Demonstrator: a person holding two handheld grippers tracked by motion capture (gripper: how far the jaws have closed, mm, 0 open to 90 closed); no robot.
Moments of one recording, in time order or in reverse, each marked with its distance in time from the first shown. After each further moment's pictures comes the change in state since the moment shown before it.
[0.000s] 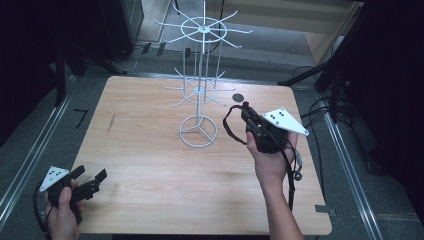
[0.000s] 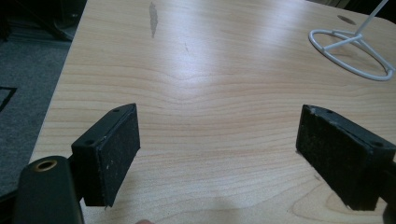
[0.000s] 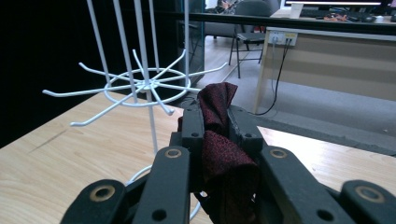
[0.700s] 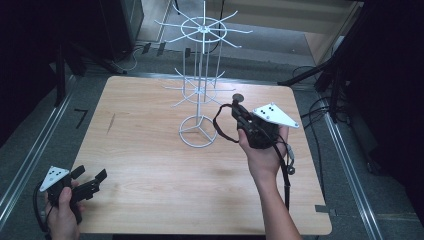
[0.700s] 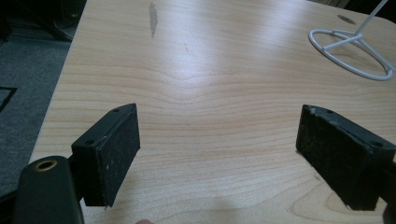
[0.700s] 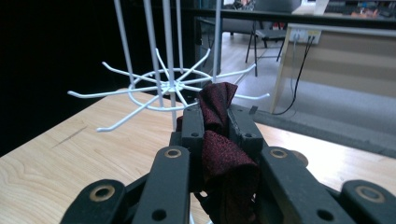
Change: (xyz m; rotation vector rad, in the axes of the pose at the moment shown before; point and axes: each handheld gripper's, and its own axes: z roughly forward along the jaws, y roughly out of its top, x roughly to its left) left arm 0.000 0.000 0.000 0.000 0.000 0.001; right arm 0.009 0.004 0.018 0.022 0.065 0.002
